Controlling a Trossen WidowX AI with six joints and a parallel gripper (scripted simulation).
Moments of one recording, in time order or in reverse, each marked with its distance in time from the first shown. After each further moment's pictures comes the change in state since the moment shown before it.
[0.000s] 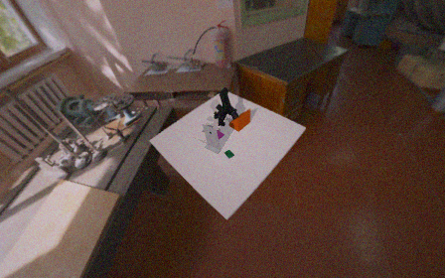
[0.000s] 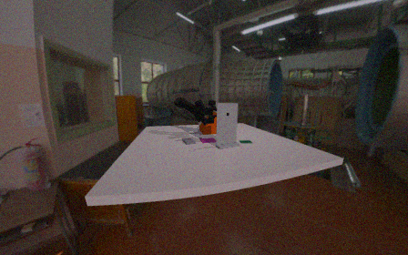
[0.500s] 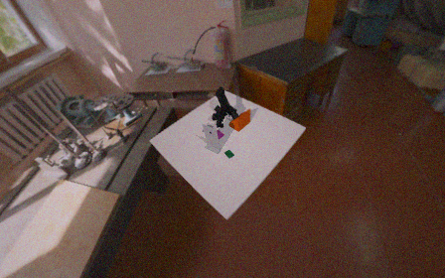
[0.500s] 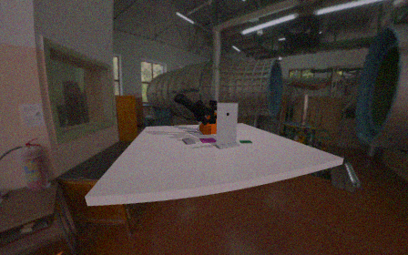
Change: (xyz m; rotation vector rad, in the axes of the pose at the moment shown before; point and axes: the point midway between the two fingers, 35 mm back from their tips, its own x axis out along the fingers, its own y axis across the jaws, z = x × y) arm 0.026 0.003 0.008 0.023 0.001 0.025
